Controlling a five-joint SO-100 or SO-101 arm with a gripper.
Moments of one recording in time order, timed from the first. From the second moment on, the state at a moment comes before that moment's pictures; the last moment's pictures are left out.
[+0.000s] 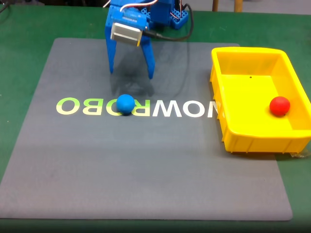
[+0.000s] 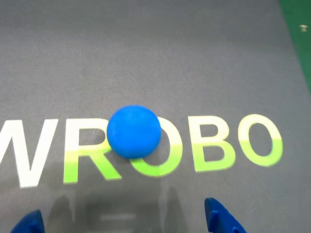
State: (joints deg) arm 19.5 103.6 128.6 16.4 -103.4
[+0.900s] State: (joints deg) arm 19.2 77.1 109.2 12.0 -101.4
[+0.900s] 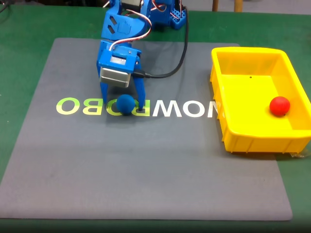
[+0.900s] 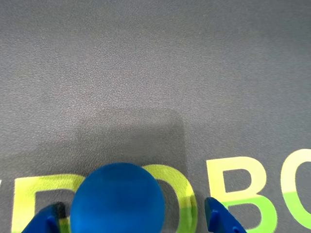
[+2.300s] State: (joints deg) arm -8.7 99.9 108.3 11.0 -90.0
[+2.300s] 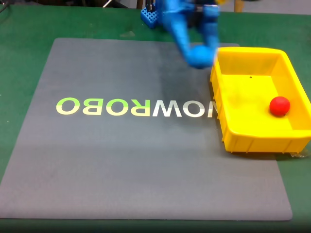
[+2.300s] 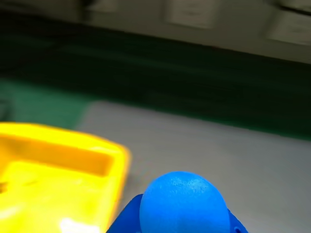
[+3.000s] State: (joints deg) arm -22.5 93.2 108.2 10.9 -87.9
